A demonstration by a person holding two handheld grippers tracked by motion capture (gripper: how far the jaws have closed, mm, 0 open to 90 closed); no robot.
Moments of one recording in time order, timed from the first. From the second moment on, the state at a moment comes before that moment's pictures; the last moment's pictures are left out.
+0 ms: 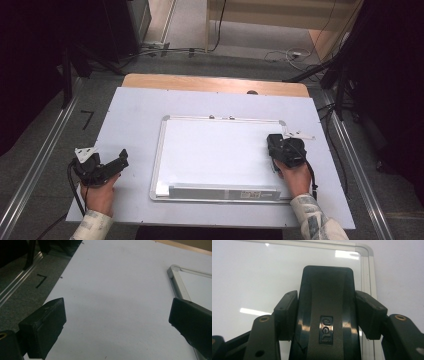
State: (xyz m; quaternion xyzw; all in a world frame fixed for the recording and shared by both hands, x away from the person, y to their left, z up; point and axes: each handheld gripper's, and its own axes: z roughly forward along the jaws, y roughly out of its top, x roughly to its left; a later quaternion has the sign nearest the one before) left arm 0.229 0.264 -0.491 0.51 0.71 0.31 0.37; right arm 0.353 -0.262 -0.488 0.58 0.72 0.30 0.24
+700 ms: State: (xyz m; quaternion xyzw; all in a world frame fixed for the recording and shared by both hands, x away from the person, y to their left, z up) left arm 0.229 0.263 -0.491 0.51 0.71 0.31 0.37; right arm 0.336 -0.260 -0.487 0.56 0.74 0.30 0.23
